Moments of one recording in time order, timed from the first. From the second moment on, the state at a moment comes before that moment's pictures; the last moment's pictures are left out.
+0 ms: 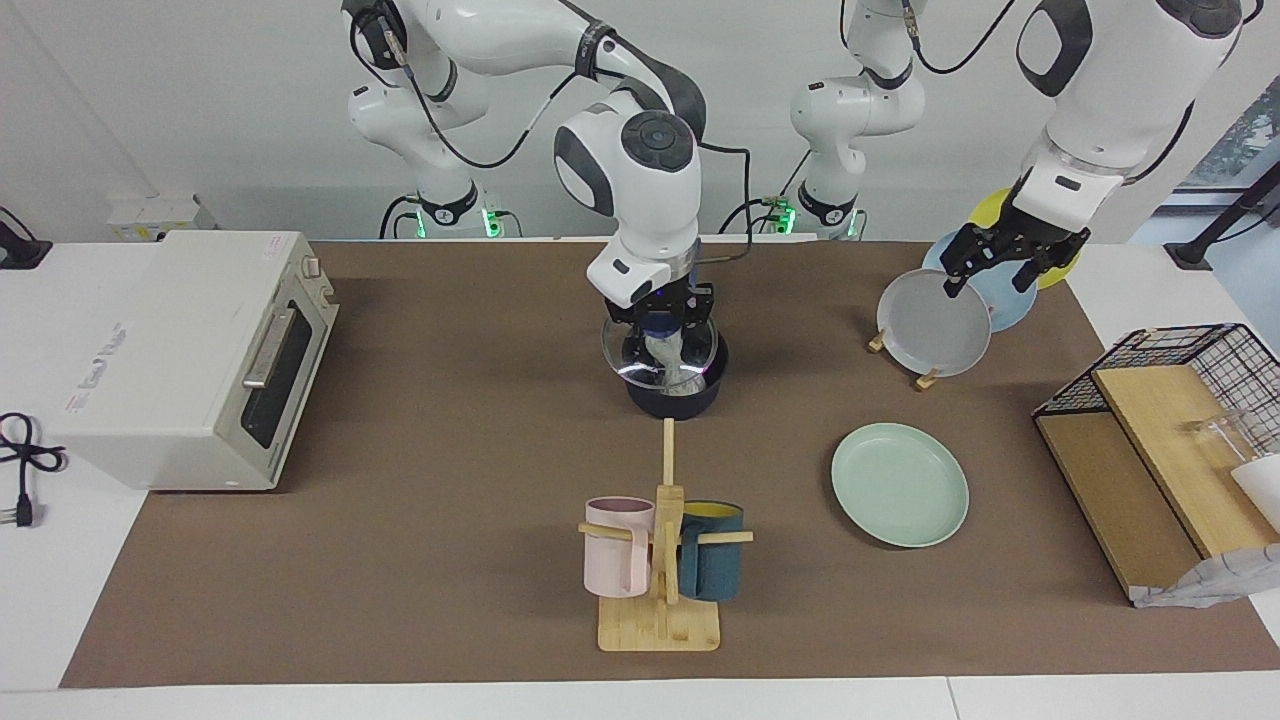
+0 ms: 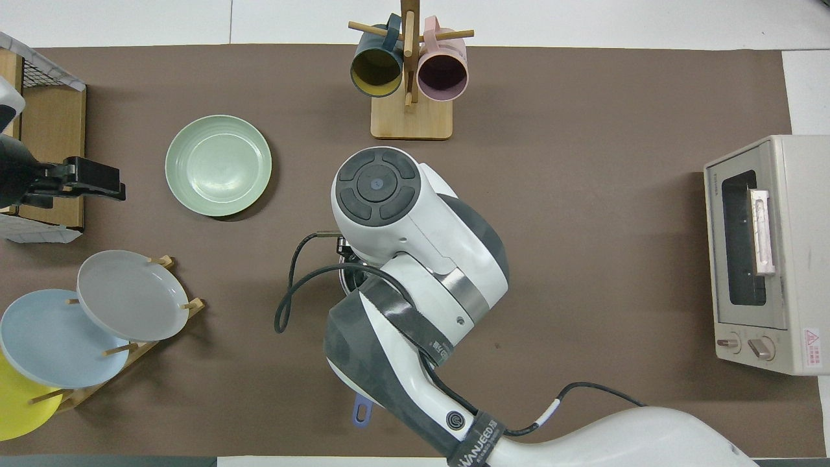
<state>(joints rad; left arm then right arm) 0.03 -0.02 -0.12 -1.64 -0.03 1.63 -0.11 0.41 0.42 0.34 -1.46 -0.07 1.81 0.82</state>
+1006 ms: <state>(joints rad) -0.04 -0.02 -0.06 -1.64 -0.03 1.63 -0.11 0.41 0.43 0.37 -1.58 -0.13 1.95 0.88</state>
